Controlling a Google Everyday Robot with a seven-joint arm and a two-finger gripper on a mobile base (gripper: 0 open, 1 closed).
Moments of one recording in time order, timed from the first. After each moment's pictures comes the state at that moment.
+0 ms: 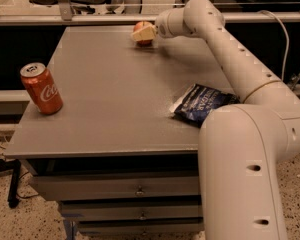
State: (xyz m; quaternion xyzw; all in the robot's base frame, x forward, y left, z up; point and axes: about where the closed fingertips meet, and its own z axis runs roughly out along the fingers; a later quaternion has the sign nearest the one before) arm 0.910 -0.004 0.875 -0.37 0.74 0.16 0.54
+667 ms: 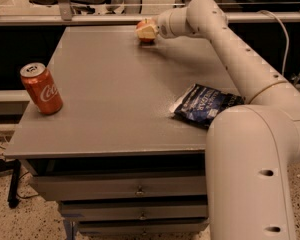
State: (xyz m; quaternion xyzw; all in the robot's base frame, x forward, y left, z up) arm 0.896 -0.007 0.880 -0.38 0.73 0.16 0.54
